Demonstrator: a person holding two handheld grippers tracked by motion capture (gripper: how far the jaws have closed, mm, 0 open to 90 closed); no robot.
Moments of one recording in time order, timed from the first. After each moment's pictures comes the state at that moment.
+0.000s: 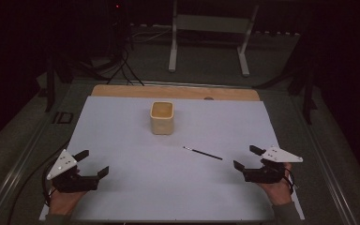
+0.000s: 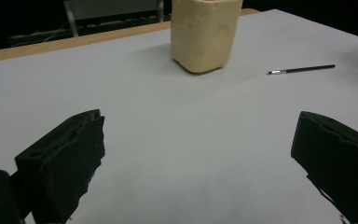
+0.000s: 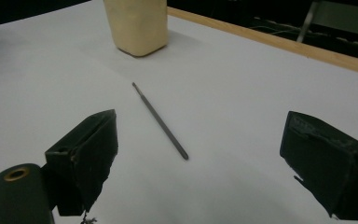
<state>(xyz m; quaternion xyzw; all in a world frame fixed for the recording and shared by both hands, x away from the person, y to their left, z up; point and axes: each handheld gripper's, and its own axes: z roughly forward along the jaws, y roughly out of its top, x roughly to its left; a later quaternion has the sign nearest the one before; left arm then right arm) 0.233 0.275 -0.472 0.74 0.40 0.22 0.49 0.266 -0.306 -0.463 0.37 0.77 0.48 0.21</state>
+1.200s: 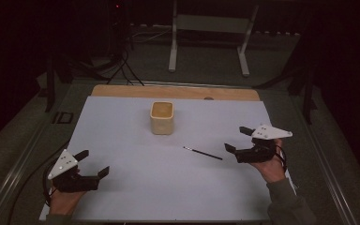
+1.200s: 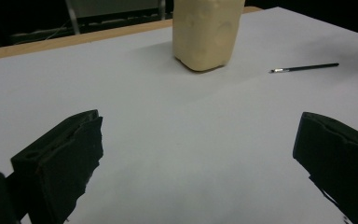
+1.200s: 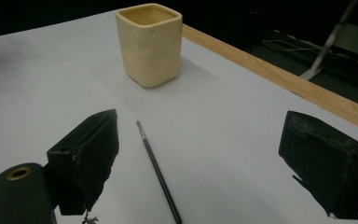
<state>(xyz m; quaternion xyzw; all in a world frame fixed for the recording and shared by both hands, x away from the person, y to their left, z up) 0.234 0.274 -0.474 0.74 0.41 0.22 0.48 0.313 -0.279 -0.423 0.31 0.80 0.48 0.20</state>
